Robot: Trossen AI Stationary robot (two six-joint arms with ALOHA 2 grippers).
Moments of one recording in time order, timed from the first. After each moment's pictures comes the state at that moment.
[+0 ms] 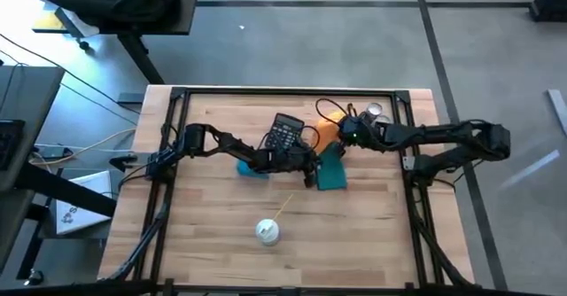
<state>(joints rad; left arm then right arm) 0.04 2.28 1.22 0.61 -0.22 -0.16 -0.29 1.33 0.58 -0.07 0.34 0.25</state>
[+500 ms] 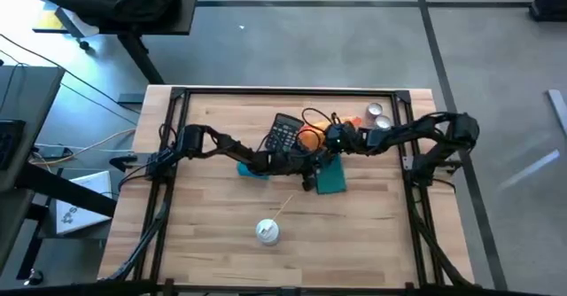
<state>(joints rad) 0.02 2.28 1.19 0.60 -0.23 -0.15 -0.31 1.60 0.58 0.04 0.34 0.27</state>
